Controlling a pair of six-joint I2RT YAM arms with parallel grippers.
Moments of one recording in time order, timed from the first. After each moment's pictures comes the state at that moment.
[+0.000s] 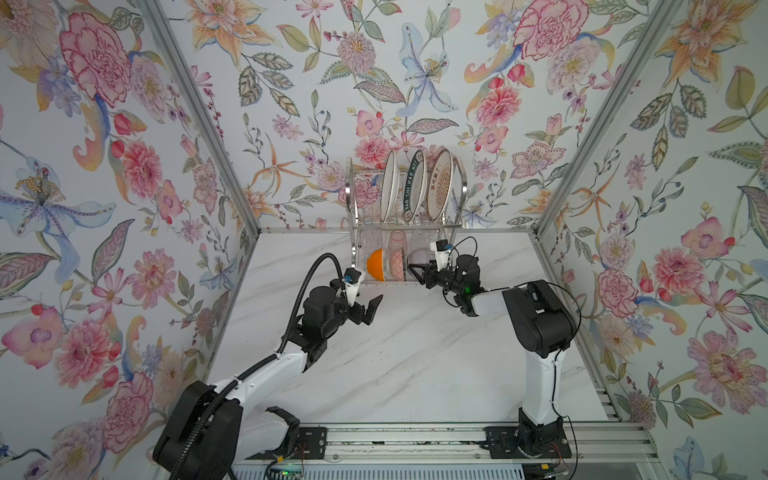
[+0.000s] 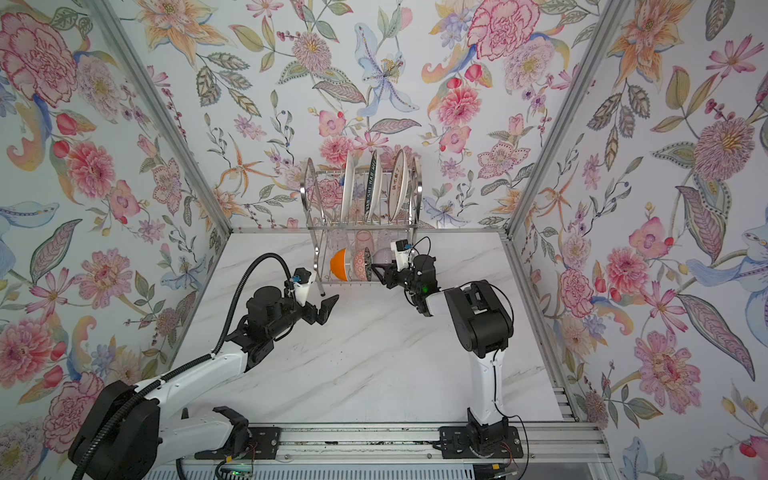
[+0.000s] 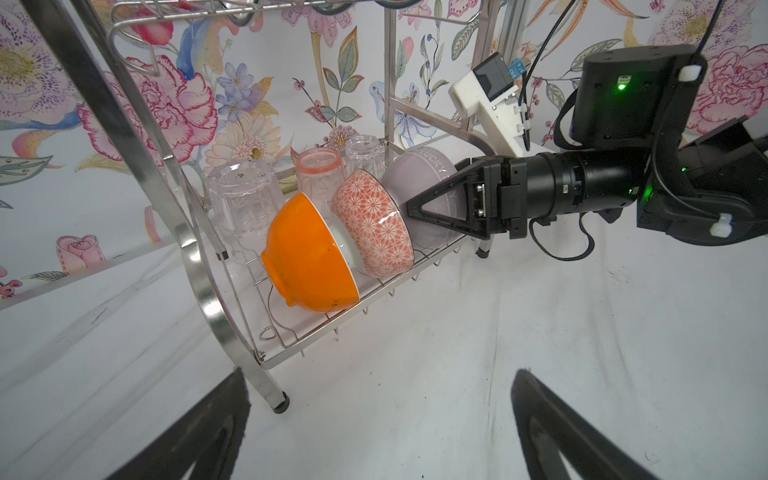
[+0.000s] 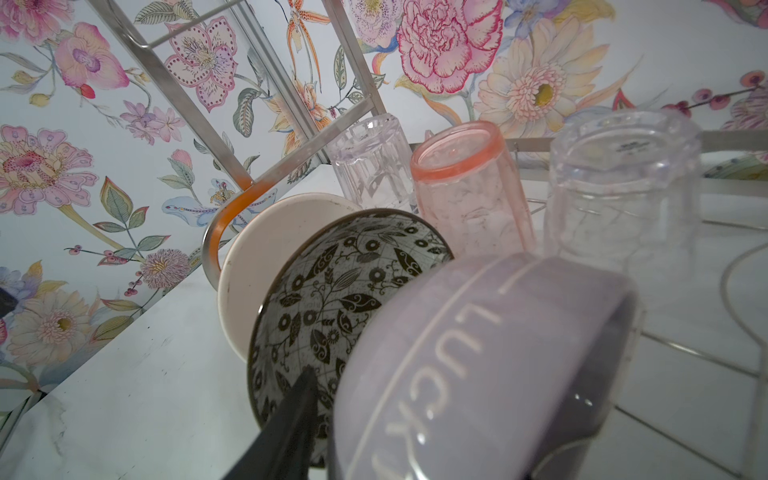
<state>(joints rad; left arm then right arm) -0.48 1.21 0.57 0.37 0.15 0.04 0.37 2.08 1.07 0.84 -0.58 0.34</state>
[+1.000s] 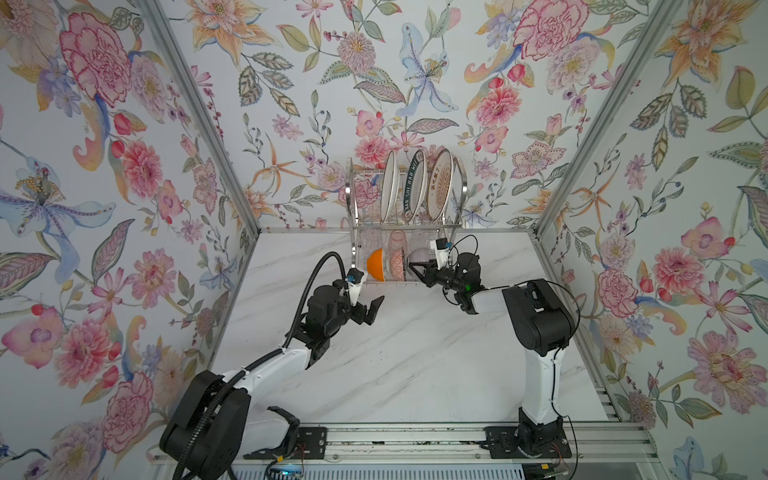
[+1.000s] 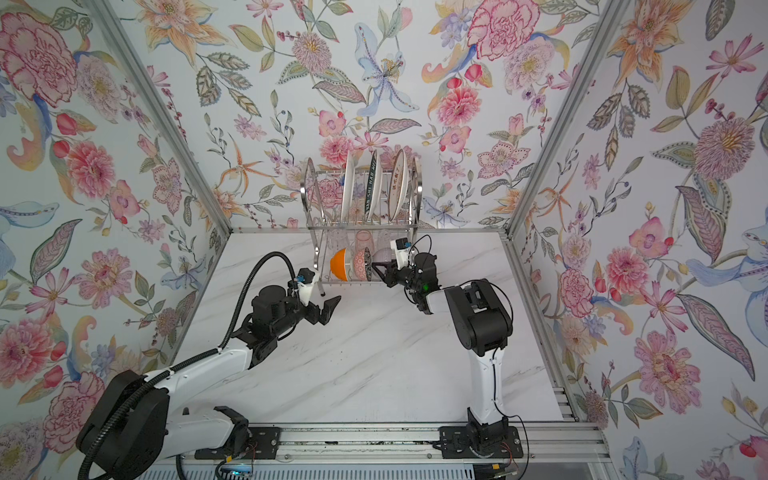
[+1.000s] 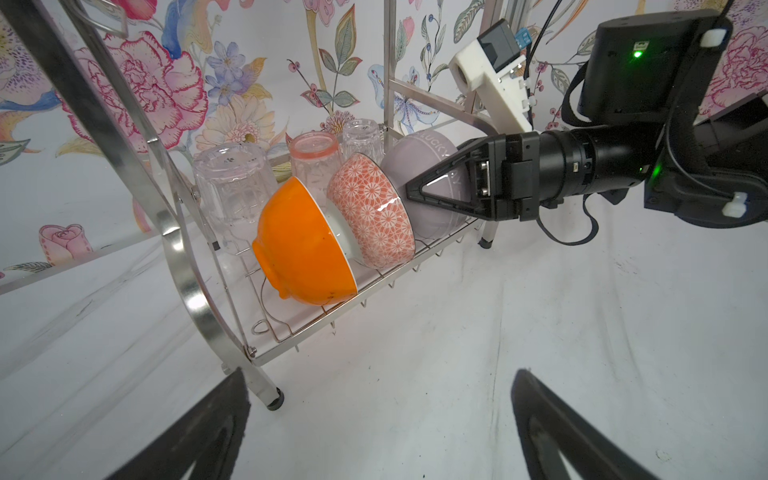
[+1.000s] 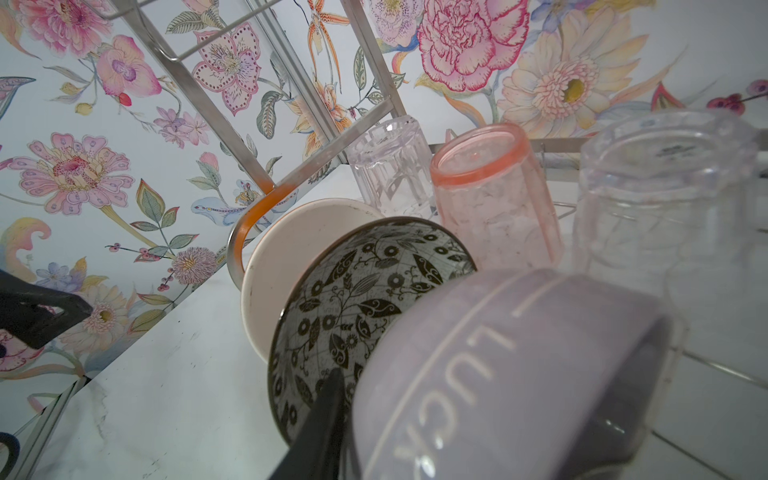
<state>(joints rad) -0.49 1.27 0.58 0.39 0.15 0.04 0.36 2.09 1.09 0.85 -0.65 0.38</state>
